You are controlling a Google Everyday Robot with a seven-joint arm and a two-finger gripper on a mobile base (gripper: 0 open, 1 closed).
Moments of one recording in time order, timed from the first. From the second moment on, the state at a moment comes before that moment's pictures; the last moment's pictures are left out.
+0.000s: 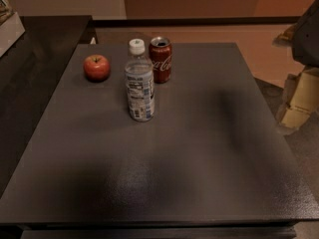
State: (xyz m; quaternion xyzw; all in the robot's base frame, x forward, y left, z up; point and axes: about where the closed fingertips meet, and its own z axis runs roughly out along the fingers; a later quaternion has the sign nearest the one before) arm 0.438 -0.217 0.976 -0.60 0.78 -0.03 0.16
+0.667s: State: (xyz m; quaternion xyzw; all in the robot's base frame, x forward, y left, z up) arm 0.441 -0.207 0.977 -0.60 0.78 -0.02 0.17
